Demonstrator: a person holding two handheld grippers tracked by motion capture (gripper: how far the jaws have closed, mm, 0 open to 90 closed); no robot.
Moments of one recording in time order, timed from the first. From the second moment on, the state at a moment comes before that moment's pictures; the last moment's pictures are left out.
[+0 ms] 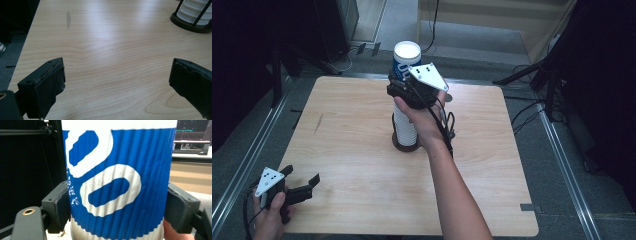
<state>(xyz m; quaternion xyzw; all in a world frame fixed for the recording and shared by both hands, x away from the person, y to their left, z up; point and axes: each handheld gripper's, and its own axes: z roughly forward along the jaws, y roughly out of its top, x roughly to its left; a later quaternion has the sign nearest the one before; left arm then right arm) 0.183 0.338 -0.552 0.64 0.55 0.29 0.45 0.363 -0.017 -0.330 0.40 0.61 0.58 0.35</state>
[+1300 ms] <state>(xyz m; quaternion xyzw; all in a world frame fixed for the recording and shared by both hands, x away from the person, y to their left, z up) 0.183 0.338 -0.552 0.64 0.55 0.29 0.45 0.365 -0.033 -0.293 0.41 0.59 0.59 0.37</state>
